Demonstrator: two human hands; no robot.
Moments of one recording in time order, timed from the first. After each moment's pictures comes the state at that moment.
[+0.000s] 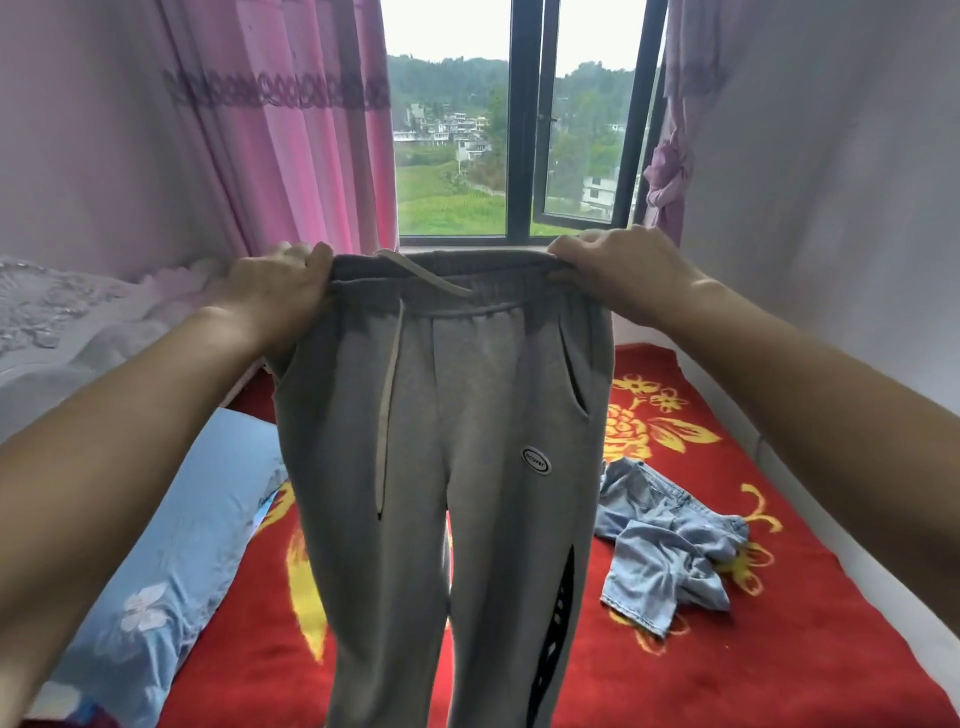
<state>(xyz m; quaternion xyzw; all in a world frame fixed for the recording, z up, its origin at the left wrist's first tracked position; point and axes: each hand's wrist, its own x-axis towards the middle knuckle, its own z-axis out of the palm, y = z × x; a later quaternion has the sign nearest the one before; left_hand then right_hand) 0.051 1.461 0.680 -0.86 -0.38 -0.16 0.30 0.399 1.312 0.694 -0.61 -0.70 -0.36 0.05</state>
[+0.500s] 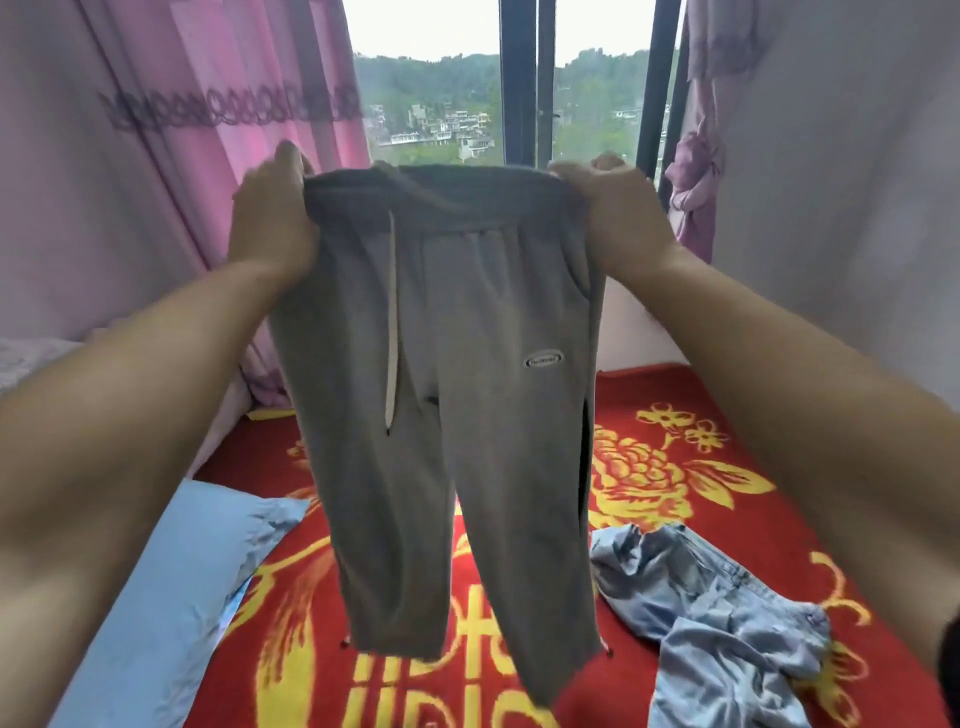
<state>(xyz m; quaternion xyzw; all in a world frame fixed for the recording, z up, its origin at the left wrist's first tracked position) 0.225 1.666 0.757 -0.78 -0.46 -0.43 0.07 0.522 1.540 0.735 -0.69 -0.60 -0.25 0.32</state>
